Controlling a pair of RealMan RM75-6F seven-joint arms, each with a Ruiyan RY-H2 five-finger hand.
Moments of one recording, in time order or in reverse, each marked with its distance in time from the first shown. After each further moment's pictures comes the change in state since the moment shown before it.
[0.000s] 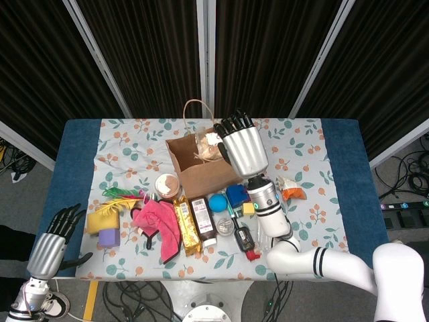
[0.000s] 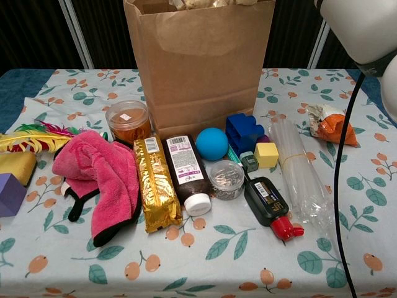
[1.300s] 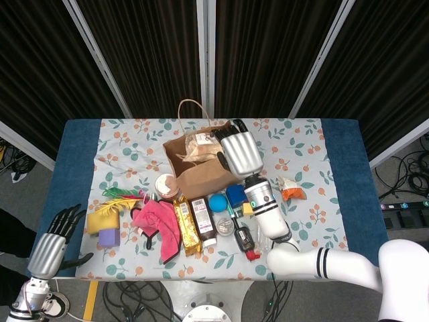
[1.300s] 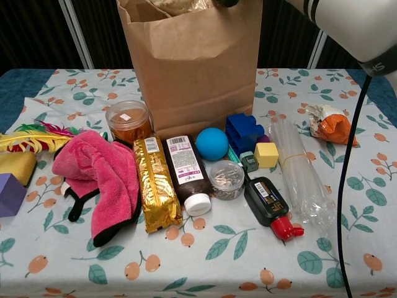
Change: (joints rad) left arm -0.001 -0.001 0.002 -0.003 -0.011 -0.017 -0.021; right arm 0.034 0.052 -0.005 -0.111 0.269 -0.115 -0.025
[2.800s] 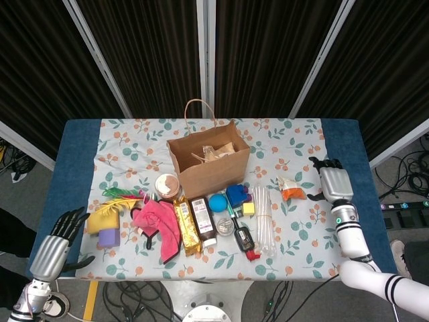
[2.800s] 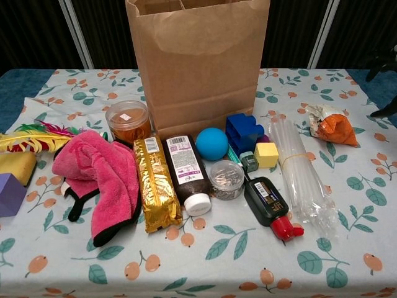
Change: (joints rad) left arm 0.002 -0.002 0.015 0.005 0.016 -0.005 0.020; right arm -0.376 0.229 -0.268 0.182 0.076 -0.221 0.403
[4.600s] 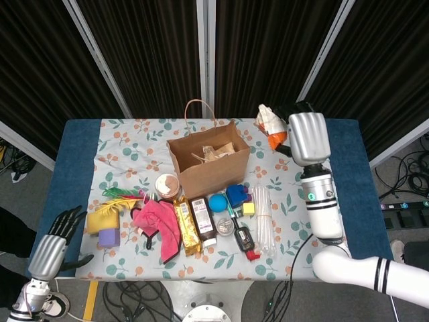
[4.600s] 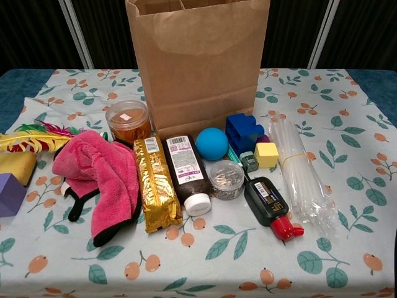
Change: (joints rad) left arm 0.003 0.000 -0.009 -0.001 -0.017 0.000 -0.032; right arm 0.203 0.086 0.378 -0.458 -0.022 0.293 -0.301
